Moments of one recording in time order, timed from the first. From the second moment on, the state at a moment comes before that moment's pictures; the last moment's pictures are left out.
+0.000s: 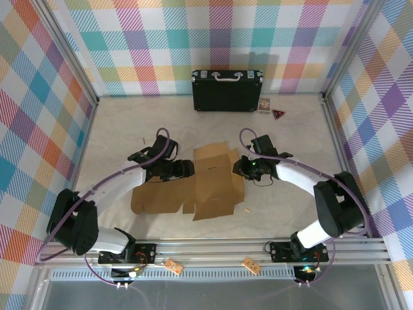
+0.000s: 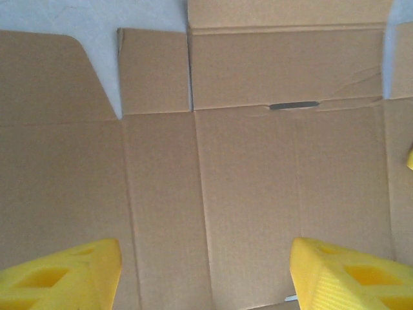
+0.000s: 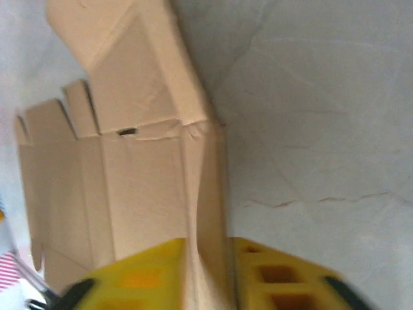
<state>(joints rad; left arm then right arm) -0.52 1.41 0.92 -0.54 0.20 -0.63 0.44 1.53 0.83 -0.32 -0.43 0.73</state>
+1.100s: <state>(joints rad) -0.57 1.74 0.93 -0.31 0.21 -0.57 0.31 2.15 1.59 -0.64 -0.45 0.45</state>
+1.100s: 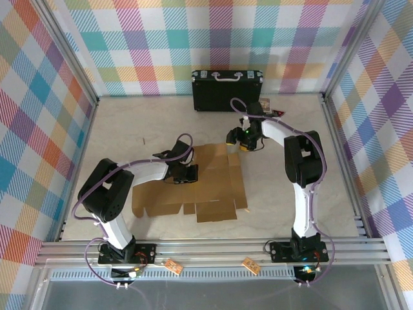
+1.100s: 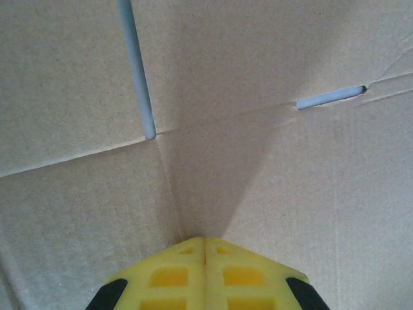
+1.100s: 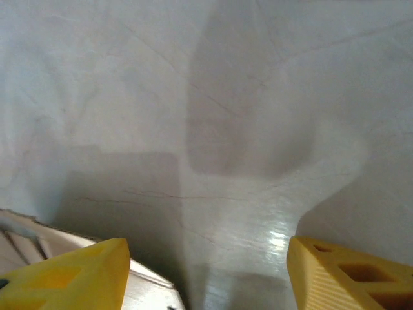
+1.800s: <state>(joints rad) -0.57 1.76 0.96 -0.31 0.16 -0.57 0.38 1.98 1.46 -0.70 -0.59 0.40</state>
